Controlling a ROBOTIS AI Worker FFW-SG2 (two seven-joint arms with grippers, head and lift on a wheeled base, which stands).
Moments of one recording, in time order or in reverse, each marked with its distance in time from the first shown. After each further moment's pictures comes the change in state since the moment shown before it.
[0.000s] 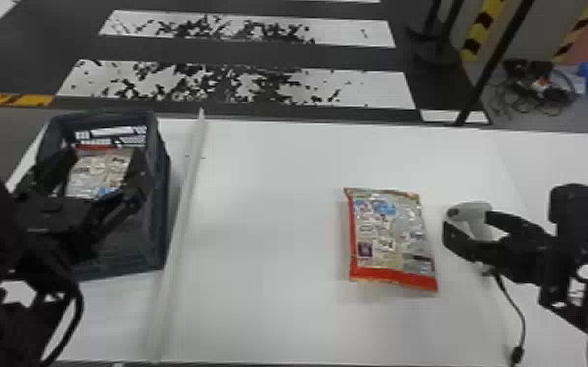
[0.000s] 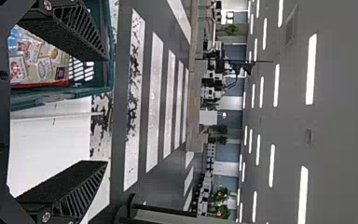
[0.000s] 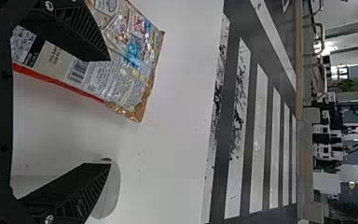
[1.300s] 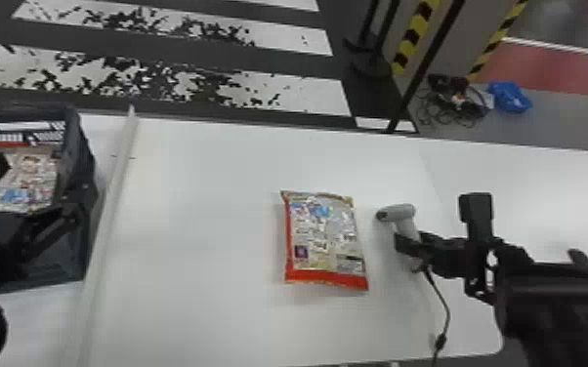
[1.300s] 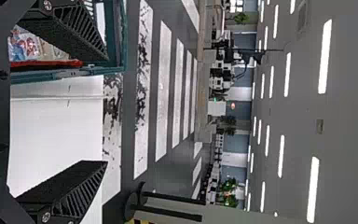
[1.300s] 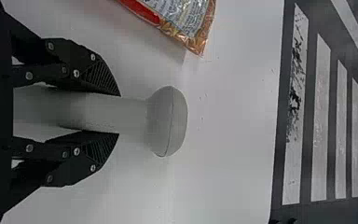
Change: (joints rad) left arm 0.017 0.000 -0.063 0.004 -0.031 0.013 0.004; right arm -0.178 -0.135 0.042 0.352 0.013 0.040 0.001
